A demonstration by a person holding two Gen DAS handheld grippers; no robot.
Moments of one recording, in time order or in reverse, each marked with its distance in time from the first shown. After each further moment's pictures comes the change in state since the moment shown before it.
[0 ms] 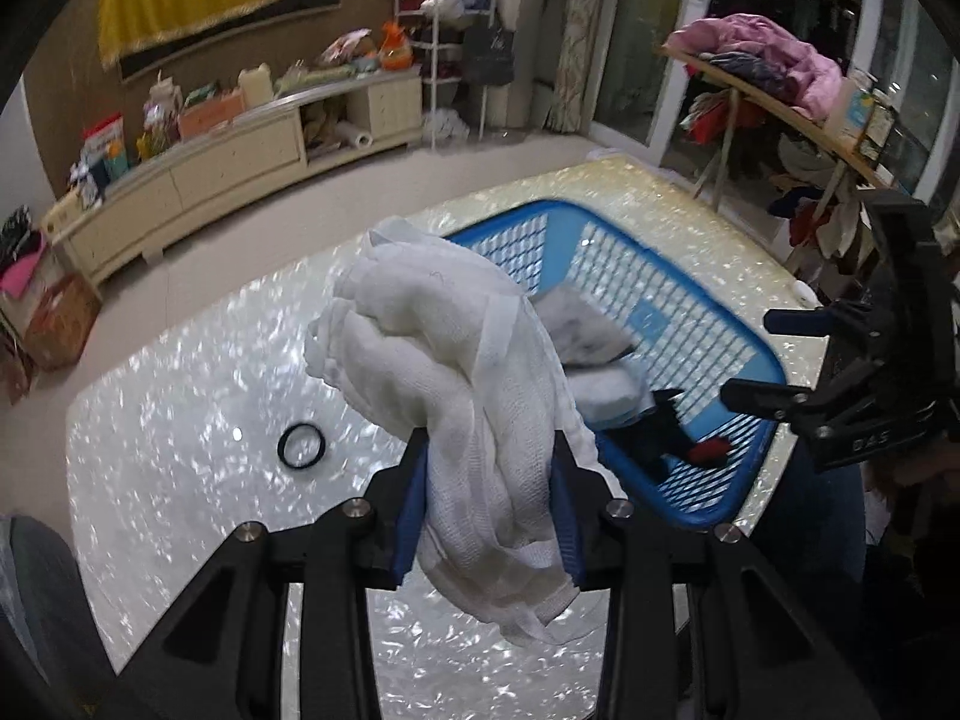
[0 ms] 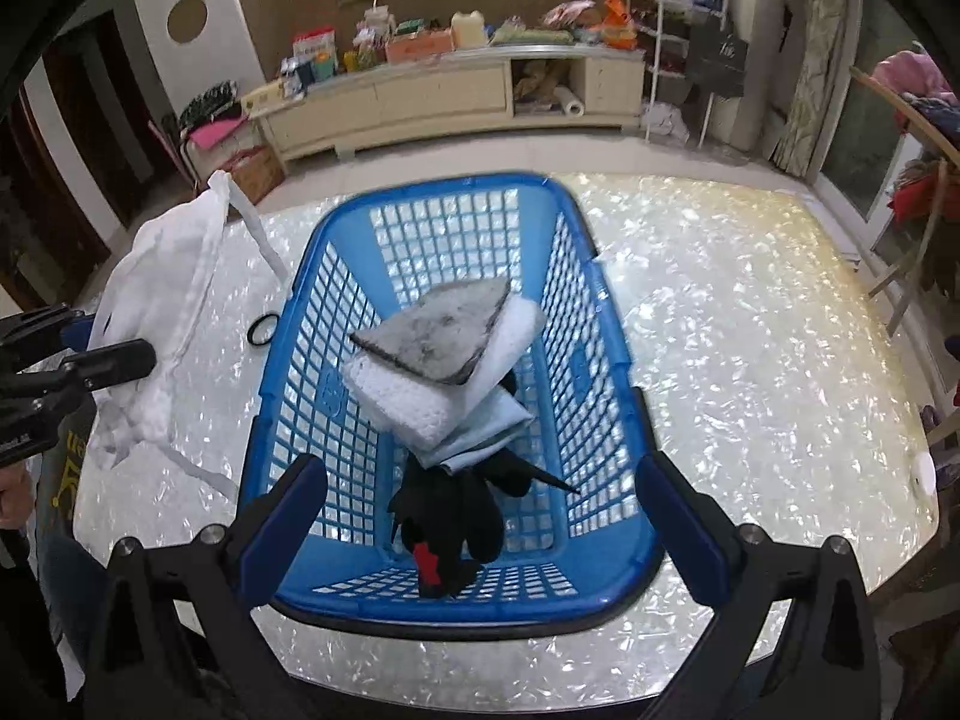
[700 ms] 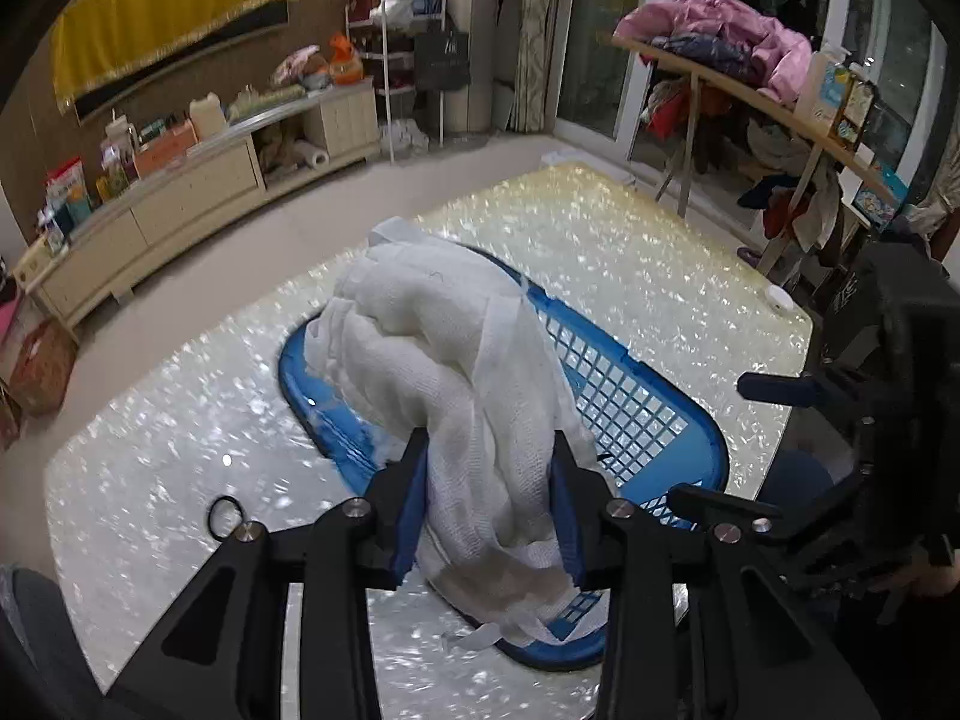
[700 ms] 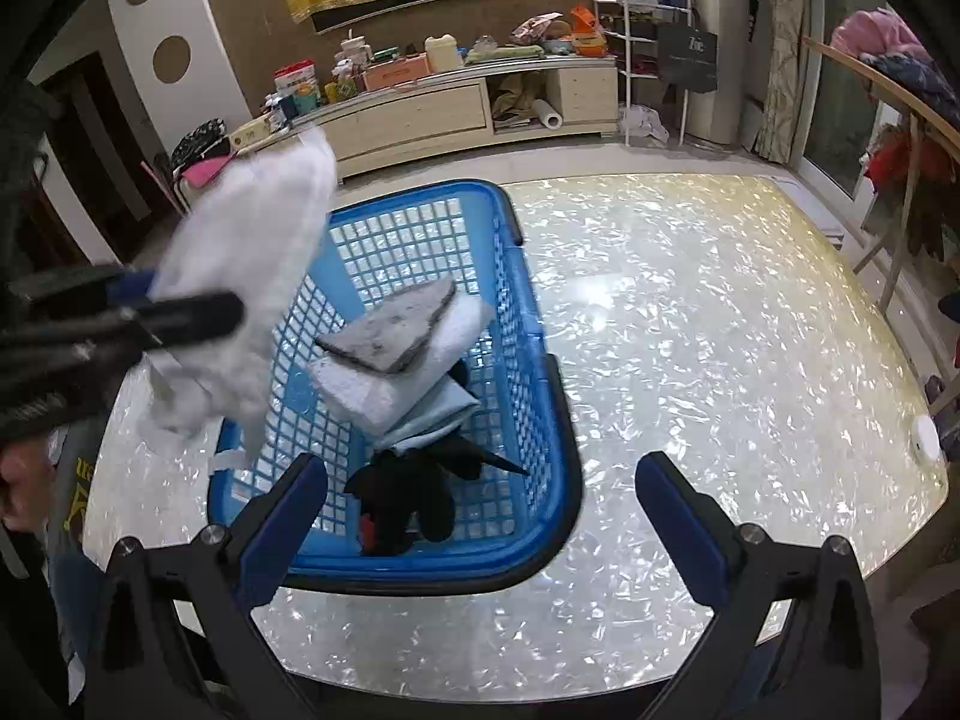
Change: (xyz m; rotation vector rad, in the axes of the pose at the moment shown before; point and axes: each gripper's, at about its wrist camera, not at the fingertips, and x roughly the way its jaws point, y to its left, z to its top) left arm 0.057 -0.075 0.059 0.054 0.021 -0.032; right arm 0.001 -0.032 -0.015 0.073 -0.037 0.020
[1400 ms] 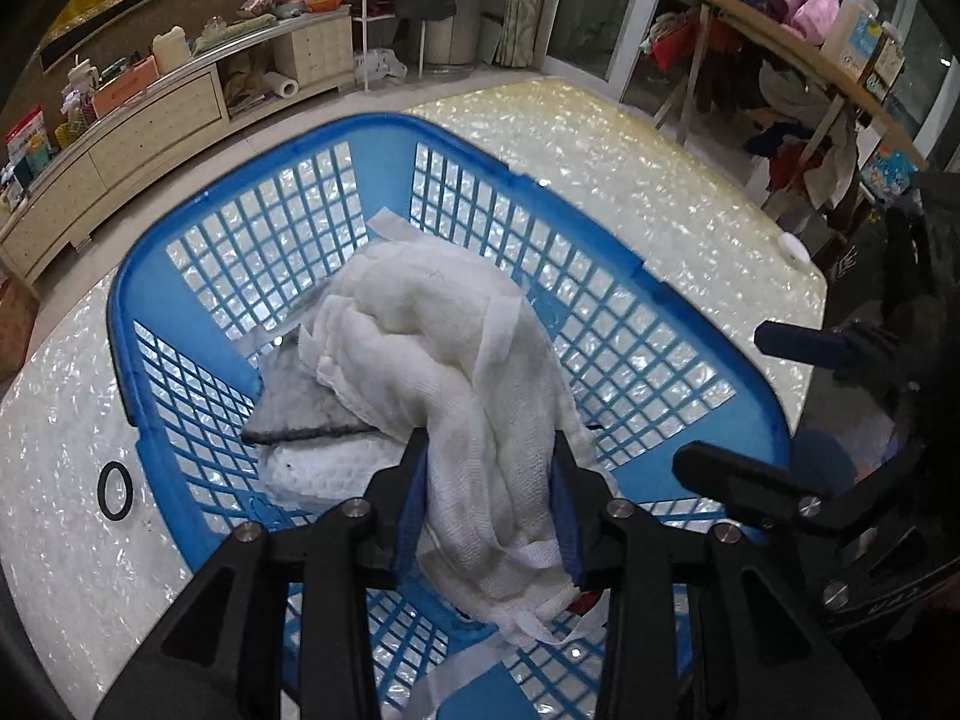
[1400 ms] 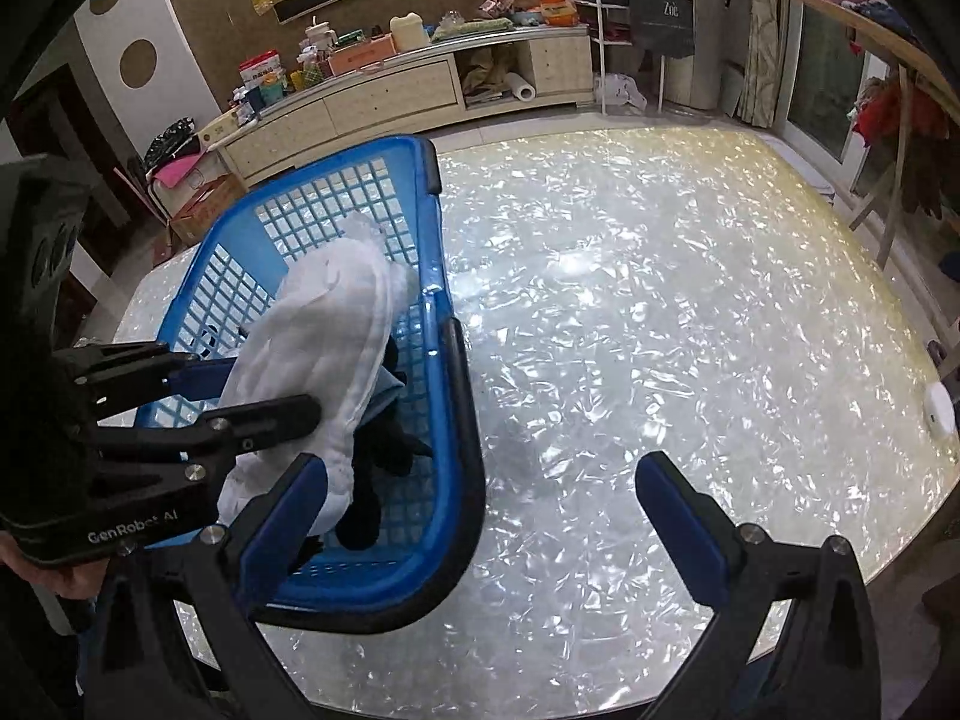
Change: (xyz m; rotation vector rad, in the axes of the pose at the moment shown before) left arm 0.098 -0.021 -0.017 -0.022 0.148 -0.059; right arm 0.033 -0.025 -0.003 0.051 0.059 -0.014
